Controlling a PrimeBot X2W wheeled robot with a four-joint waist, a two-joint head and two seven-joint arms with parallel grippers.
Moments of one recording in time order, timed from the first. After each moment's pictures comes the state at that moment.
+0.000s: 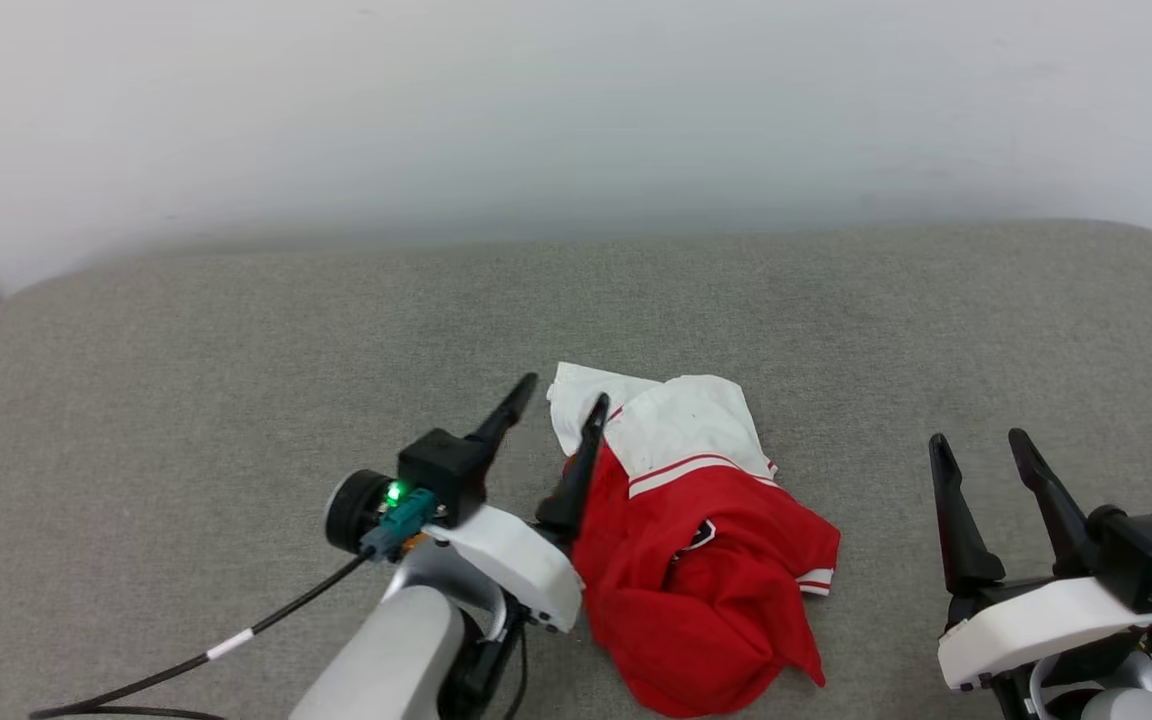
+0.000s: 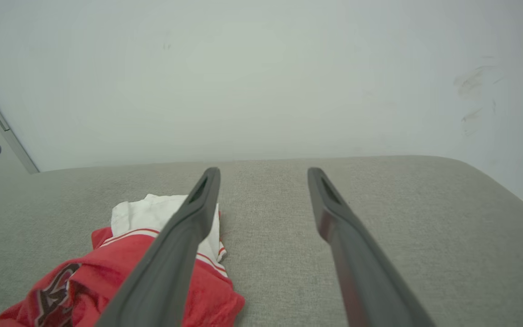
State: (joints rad) left arm -0.37 0.11 -0.54 0.35 -0.43 -0.01 -0.22; right arm -0.03 -0.05 -0.03 0.02 0.15 0.13 -0.08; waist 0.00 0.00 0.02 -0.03
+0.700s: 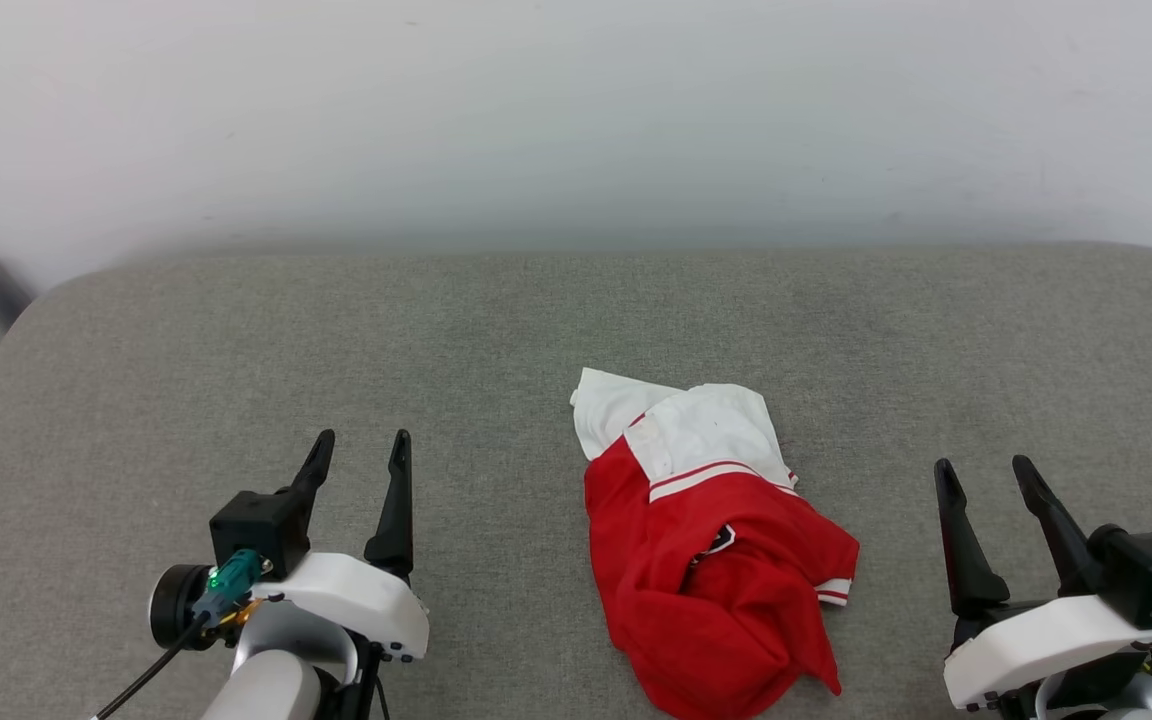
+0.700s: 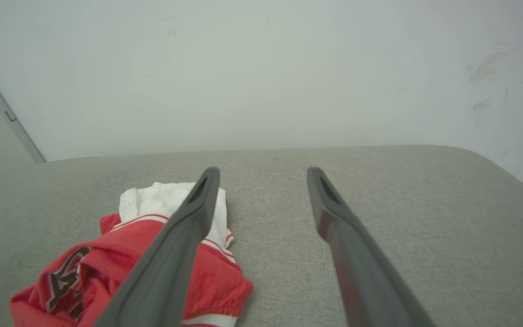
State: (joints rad) left arm -0.20 0.27 -0.37 0.24 -0.48 0.15 -0.21; right arm 0.01 -0.05 -0.04 0.03 0.15 0.13 -0.06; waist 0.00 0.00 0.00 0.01
